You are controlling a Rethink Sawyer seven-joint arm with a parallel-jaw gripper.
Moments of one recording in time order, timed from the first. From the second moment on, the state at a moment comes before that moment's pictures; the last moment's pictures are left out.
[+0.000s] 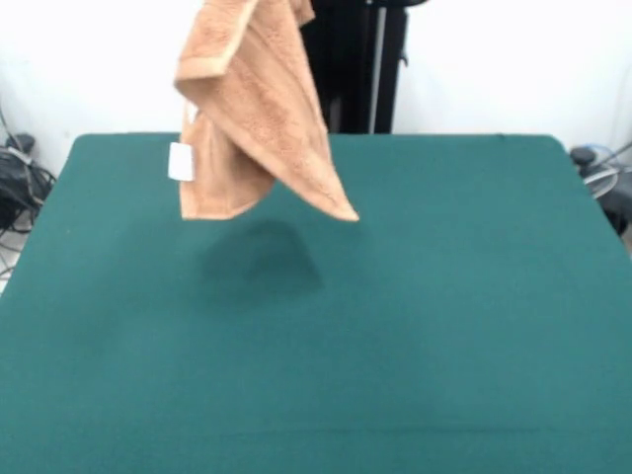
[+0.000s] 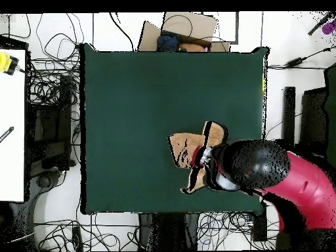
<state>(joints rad) -0.70 -1.14 0.29 1.87 -0.01 1.10 1.69</state>
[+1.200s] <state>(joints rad) -0.77 -0.97 0.44 1.62 -0.08 1.18 1.66</state>
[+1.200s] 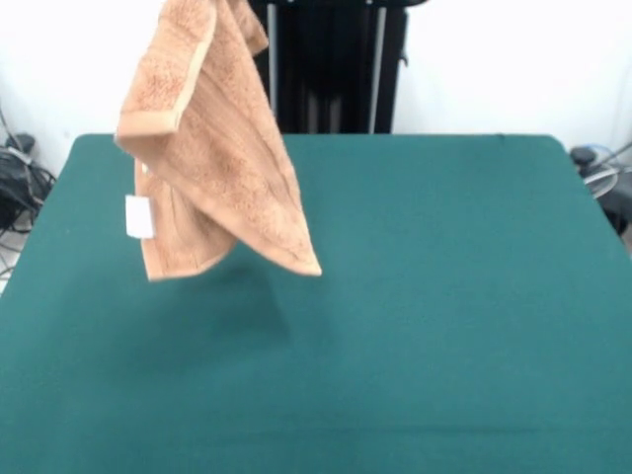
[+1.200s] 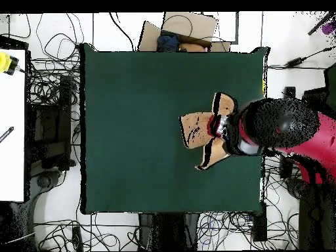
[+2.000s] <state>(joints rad) -0.85 -0.86 0.52 1.58 -0.17 1.18 1.66</state>
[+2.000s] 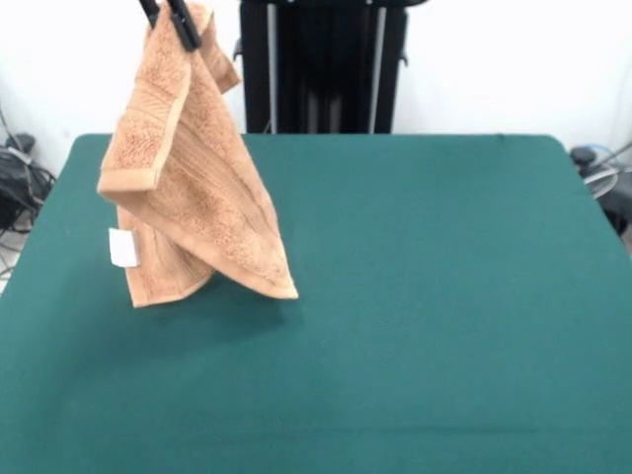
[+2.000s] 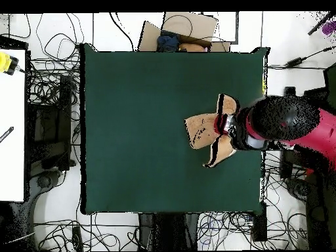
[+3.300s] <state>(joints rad) -0.60 -0.93 0.45 1.94 -0.35 0.38 1.66</state>
